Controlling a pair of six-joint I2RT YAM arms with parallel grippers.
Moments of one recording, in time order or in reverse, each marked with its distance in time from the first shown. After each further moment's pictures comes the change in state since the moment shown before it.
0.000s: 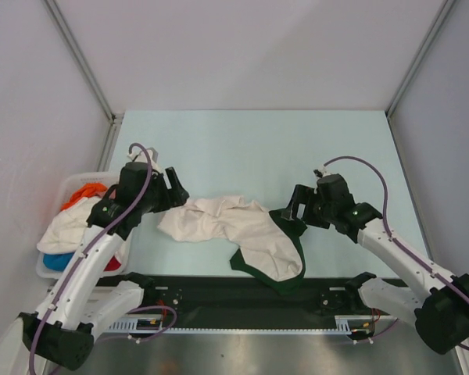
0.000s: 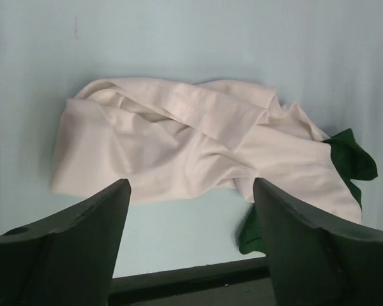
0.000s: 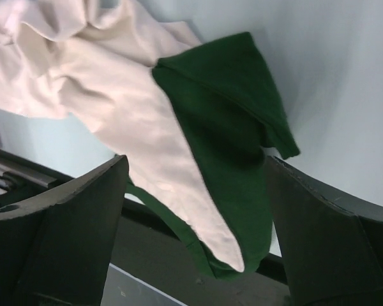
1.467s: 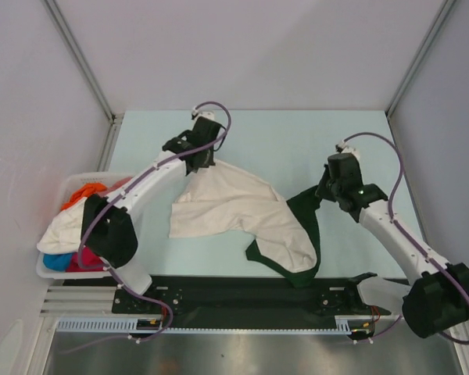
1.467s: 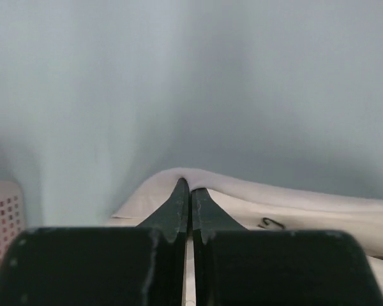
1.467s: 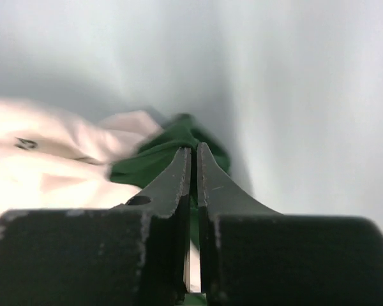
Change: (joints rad) left arm -0.224 0.785 0.471 0.108 -0.424 0.156; right arm -0.142 0.144 0.107 0.027 0.291 -0.108
